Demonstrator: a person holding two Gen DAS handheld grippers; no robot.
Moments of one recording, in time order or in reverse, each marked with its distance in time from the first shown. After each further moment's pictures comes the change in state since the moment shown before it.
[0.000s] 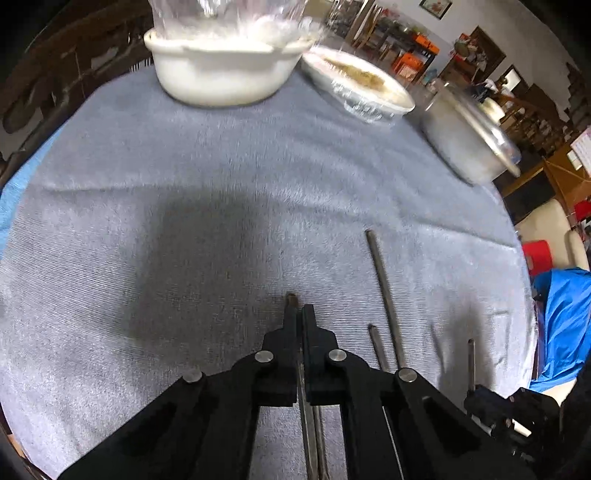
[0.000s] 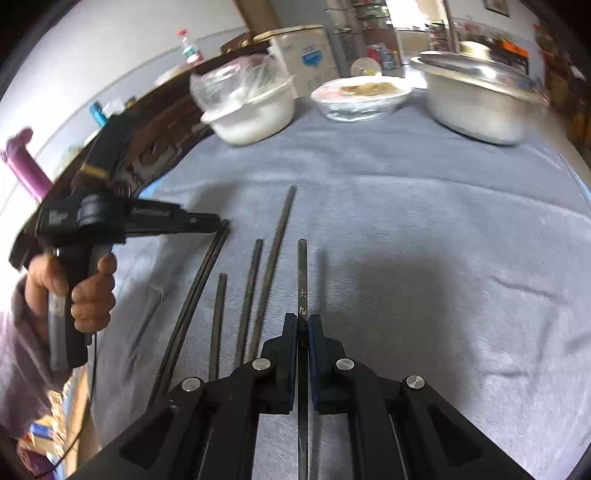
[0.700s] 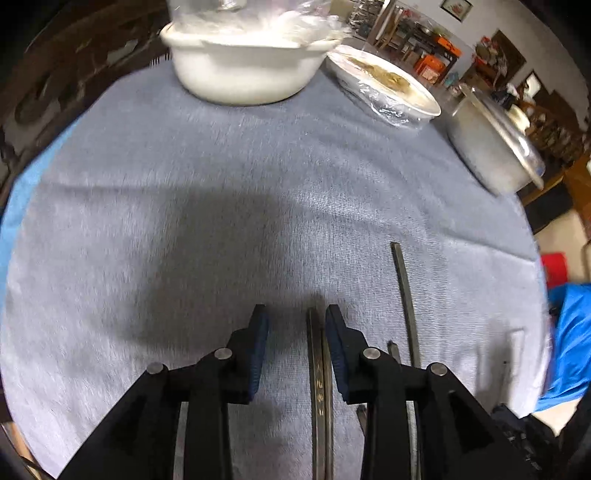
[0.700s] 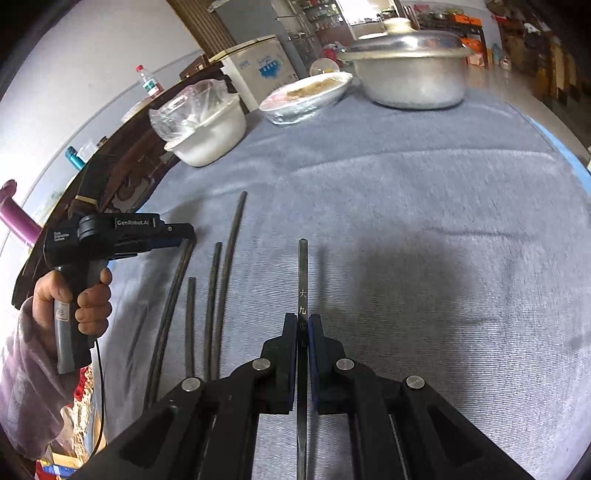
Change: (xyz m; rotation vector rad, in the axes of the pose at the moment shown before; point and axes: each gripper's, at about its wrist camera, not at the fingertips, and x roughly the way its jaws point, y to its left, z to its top) left arm 0.011 0.002 0.006 -0.022 0.017 0.111; right arm -0.017 -0.041 -0.019 0.168 -0.023 -0.016
